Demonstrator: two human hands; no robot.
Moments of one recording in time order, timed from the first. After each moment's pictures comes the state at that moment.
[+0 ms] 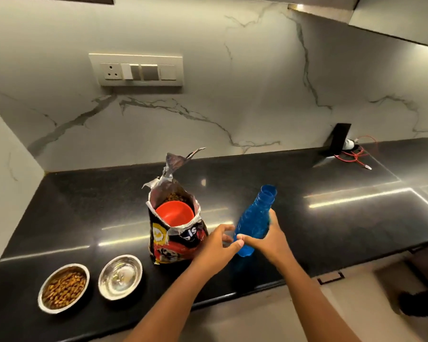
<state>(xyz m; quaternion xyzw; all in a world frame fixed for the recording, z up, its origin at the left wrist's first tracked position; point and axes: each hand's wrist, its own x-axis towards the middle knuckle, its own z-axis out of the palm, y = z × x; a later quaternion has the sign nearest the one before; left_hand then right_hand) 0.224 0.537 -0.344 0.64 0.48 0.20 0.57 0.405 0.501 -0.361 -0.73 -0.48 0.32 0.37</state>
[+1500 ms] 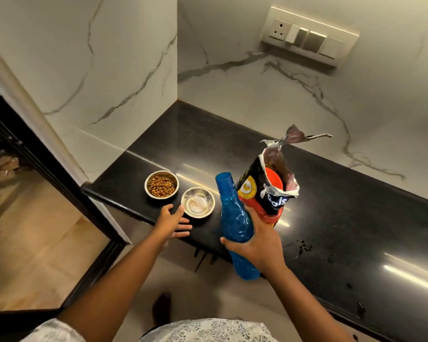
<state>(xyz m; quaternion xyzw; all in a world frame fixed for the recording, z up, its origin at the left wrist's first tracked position) -0.006 0.482 -0.445 0.13 0.66 0.44 0.59 0.241 0.487 -0.371 -0.57 -0.76 0.26 0.18</state>
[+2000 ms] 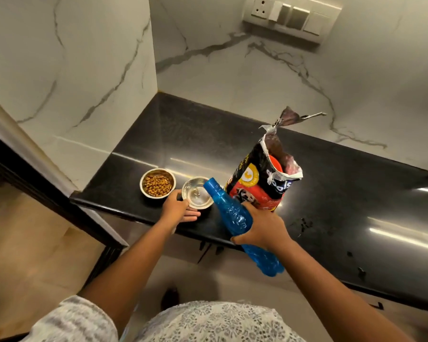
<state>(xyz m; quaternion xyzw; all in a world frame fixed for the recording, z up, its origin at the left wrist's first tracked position) -0.016 0.517 -0.454 0.23 0.65 0.40 0.60 0.222 0.496 -0.367 -0.61 -0.76 0.20 -0.05</state>
